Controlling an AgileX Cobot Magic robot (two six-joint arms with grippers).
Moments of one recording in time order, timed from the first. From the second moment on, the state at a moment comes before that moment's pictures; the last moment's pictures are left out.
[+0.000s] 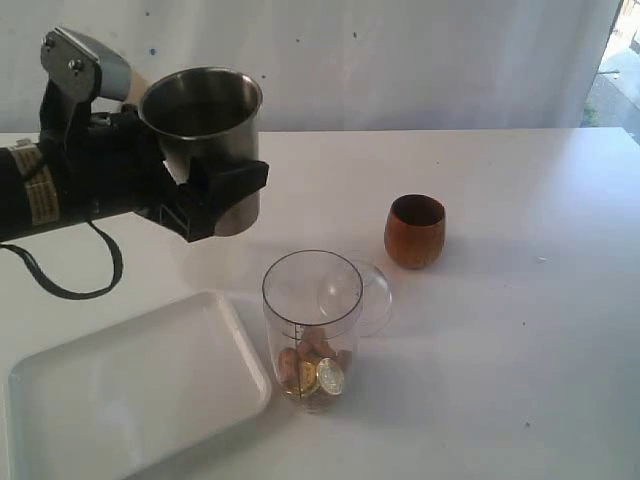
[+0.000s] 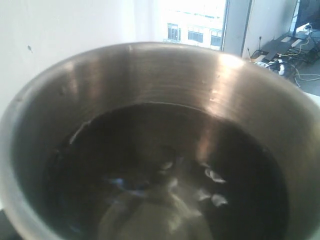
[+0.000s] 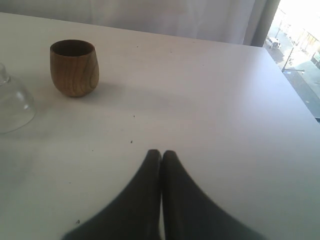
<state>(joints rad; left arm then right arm) -0.41 1.43 -0.73 0.93 -0.60 -0.72 -0.06 0.01 0.00 -0.03 0.34 -0.07</state>
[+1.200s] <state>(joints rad) -0.43 1.61 -0.75 0.93 -0.73 -0.32 -0.06 0.01 0.00 -0.03 0.34 -0.07</state>
